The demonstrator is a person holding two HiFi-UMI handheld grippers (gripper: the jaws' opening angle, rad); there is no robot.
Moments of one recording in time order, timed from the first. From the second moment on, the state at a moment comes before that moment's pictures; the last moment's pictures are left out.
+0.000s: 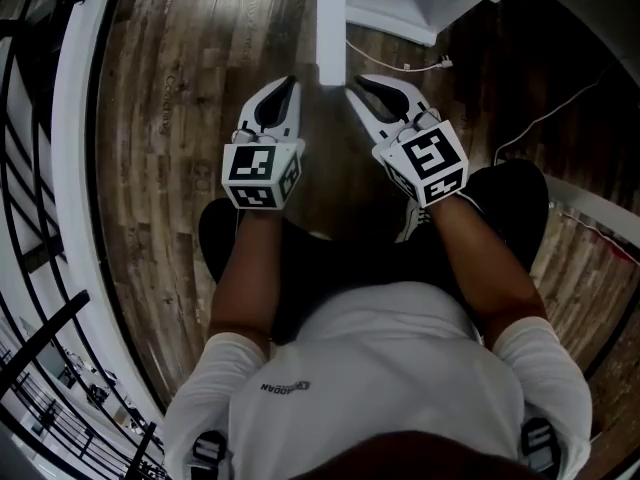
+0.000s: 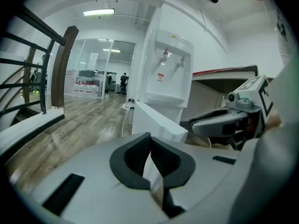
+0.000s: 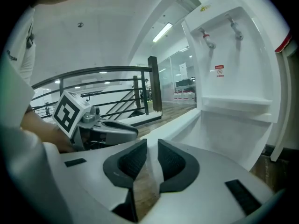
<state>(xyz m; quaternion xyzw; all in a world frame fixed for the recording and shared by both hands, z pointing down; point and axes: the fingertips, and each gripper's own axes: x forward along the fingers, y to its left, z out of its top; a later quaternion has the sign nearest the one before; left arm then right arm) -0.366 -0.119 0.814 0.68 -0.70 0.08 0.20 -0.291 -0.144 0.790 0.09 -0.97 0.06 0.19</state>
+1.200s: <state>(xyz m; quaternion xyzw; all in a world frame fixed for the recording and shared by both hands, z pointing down) -0.369 -0.132 0.821 0.70 -0.68 0.10 0.17 -0.311 -0.142 0.794 0.13 -0.97 0.01 0.21</state>
